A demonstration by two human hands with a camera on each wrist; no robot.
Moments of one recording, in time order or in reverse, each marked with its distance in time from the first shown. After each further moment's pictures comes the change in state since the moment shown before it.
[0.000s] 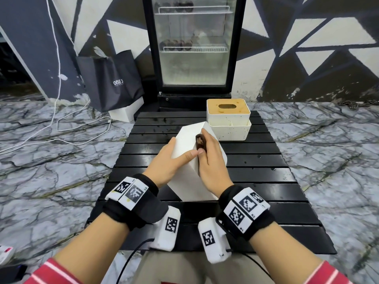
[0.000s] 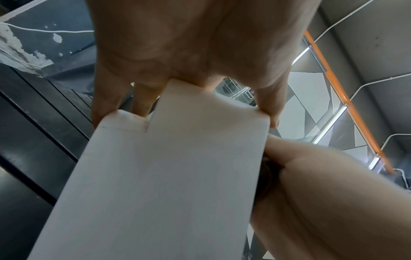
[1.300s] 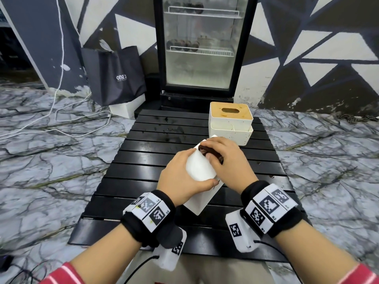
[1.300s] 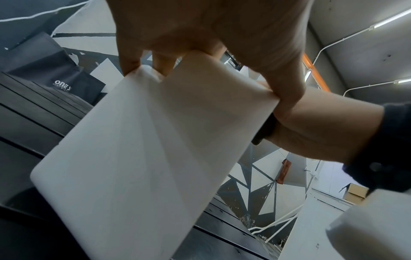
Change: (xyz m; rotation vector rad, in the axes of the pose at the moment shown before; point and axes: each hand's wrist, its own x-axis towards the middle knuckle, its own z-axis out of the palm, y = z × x) left_hand -0.014 -0.018 0.038 0.233 0.181 0.041; right_hand 0.016 0.004 -0.045 -0.414 -0.177 -0.155
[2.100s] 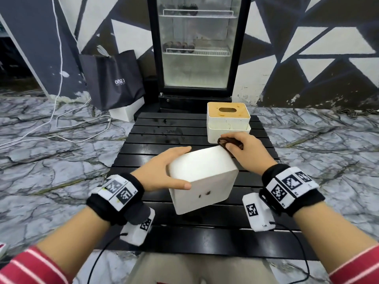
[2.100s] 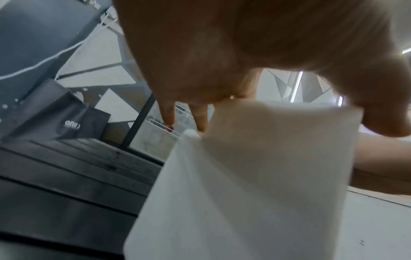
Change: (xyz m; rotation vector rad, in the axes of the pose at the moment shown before) left_hand 0.022 -0.021 -0.057 0.100 -0.422 0.115; right_hand 0.012 0.025 -0.045 0.085 -0.068 0.234
